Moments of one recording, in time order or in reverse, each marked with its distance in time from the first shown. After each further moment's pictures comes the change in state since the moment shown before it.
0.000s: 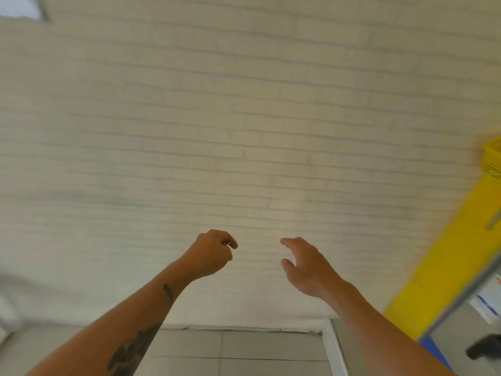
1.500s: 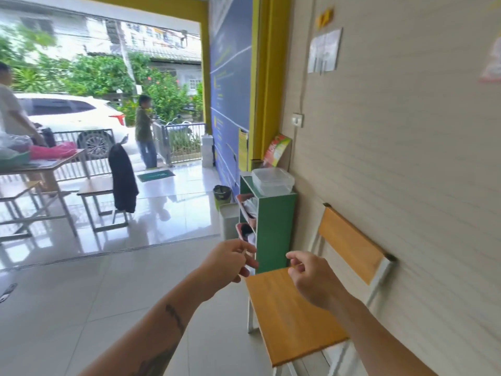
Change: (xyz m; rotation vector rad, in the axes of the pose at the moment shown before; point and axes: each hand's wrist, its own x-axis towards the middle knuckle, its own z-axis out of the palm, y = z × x) left_hand -0.359 -0.583 -0.712 -0.503 1.099 -0.689; right_hand 0.178 -1.000 0.516 0.332 -0.663 -0.951
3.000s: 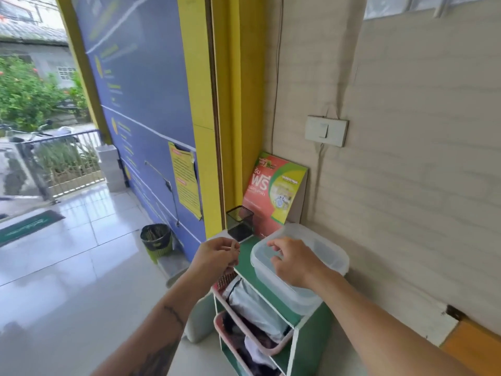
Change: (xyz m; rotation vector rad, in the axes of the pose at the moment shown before) left_hand 0.817 0.039 -0.186 -0.140 -0.205 0.037; right_hand 0.773 0.024 0.100 -0.218 0.116 0.196
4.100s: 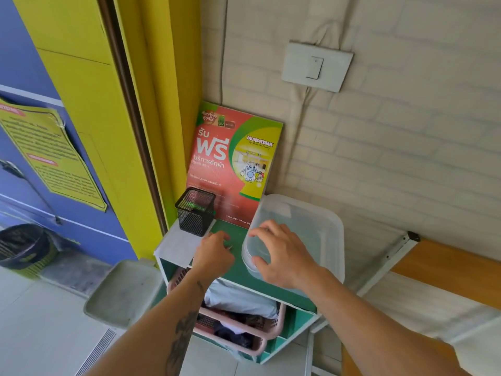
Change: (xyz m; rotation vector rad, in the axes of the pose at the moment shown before) left_hand 0.251 -0.108 0.039 0.827 -0.482 0.283; right_hand 0.089 -0.005 0.081 -0.281 0.100 0.384
